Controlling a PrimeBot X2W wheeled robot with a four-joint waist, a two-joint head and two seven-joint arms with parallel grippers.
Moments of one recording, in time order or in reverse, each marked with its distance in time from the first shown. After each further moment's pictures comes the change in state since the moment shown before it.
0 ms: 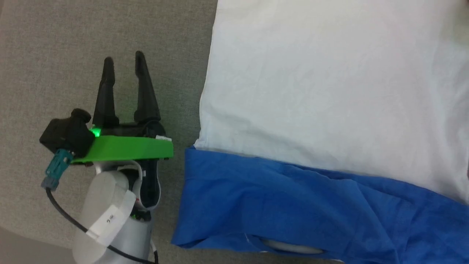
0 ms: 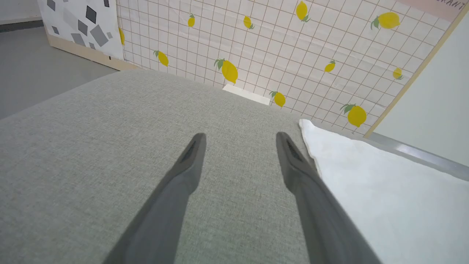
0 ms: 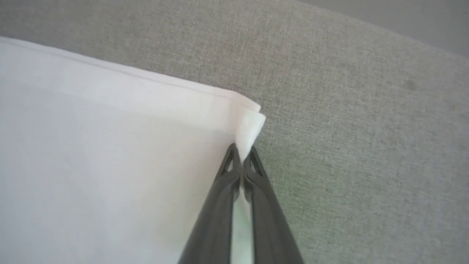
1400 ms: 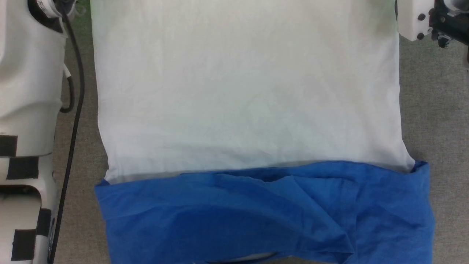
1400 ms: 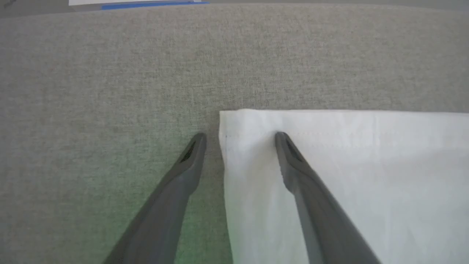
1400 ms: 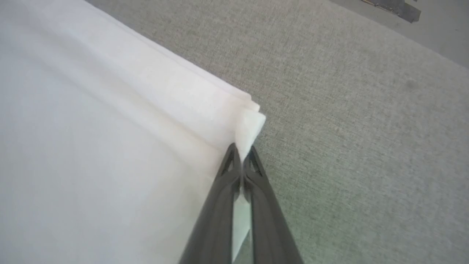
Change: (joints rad) left arm -0.885 0.271 -0.194 0.514 -0.041 0.077 1.158; right arm -0.005 -0.017 0.363 -0.218 0.347 0.000 -0.142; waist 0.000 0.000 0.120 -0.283
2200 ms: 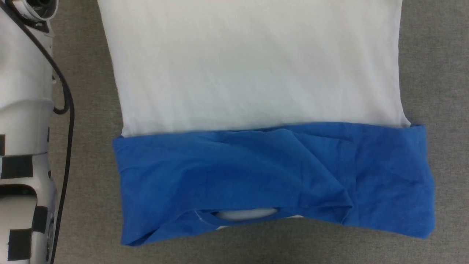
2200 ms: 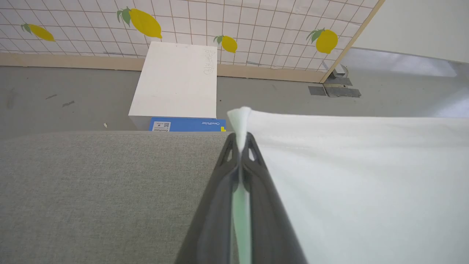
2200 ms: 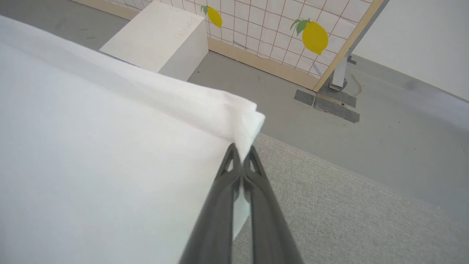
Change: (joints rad) left arm 0.005 -0.002 0.095 0.023 -0.065 -0.133 -0.445; right arm -0.123 0.007 -0.041 0.113 -0.096 0.000 -0.265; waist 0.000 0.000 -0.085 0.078
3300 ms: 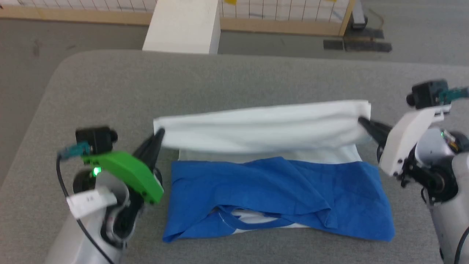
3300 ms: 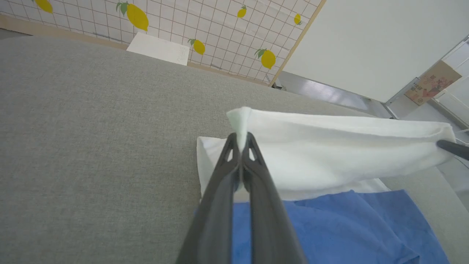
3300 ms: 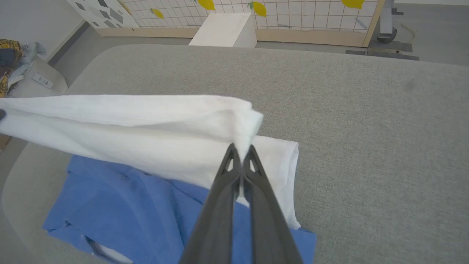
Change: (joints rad) left arm 0.921 -0.013 -0.063 -0.359 -0.216 -0.056 -0.269; right arm 0.760 0.024 -0.110 -0.118 0.245 0.000 -0.084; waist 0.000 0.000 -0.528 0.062
